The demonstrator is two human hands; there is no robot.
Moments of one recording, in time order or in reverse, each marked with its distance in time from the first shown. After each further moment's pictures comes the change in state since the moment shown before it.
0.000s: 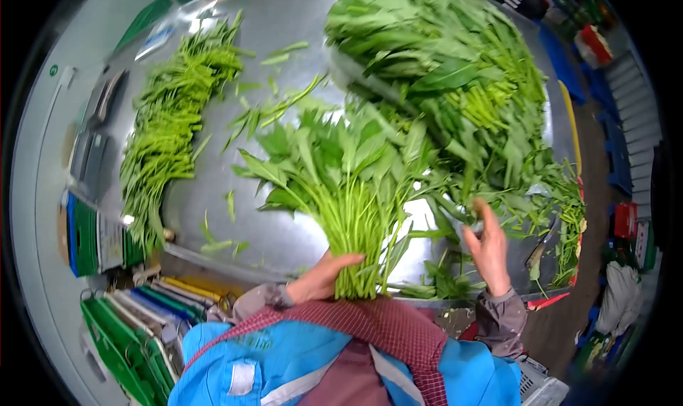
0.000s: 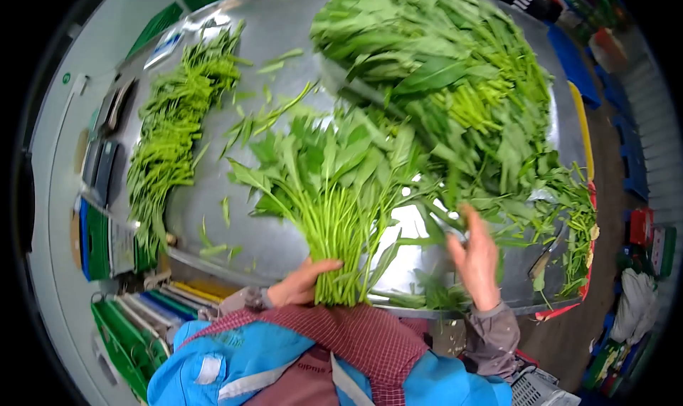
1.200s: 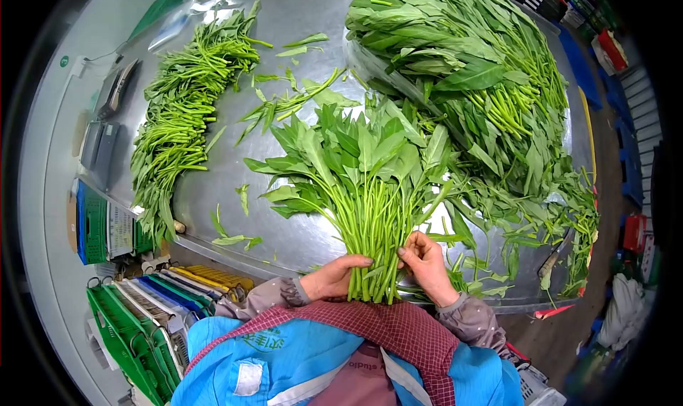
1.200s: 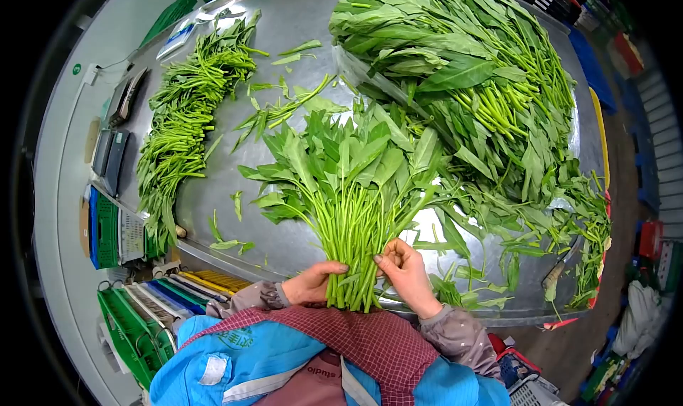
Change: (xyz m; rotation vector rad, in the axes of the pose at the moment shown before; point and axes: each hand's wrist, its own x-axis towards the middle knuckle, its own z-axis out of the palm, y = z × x) left_hand 0.010 0.000 -0.030 -0.172 -0.331 -0.171; right_hand -0.026 -0.046 0.099 1.080 -0.553 0.442
